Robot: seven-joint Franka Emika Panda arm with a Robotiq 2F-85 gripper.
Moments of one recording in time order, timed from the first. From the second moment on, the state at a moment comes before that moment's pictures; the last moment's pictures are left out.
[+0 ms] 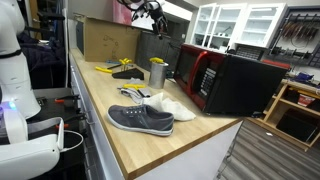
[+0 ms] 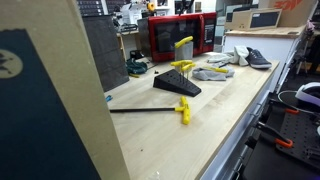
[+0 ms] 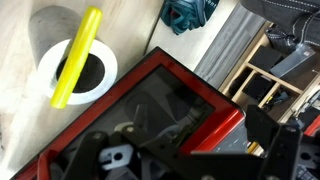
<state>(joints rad) -0.11 -0.06 0.13 -2.13 0.02 2.75 1.05</state>
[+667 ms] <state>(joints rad) -0.17 -0.03 0.13 -2.15 -0.31 2.75 1.50</state>
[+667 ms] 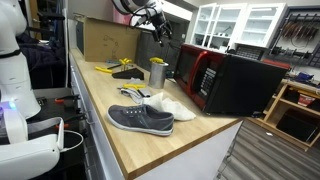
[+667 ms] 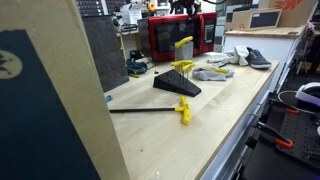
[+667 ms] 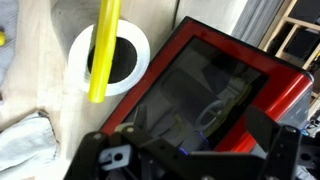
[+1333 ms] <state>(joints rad) -0.11 -0.01 0.11 -2.22 -0.12 2.74 1.51</state>
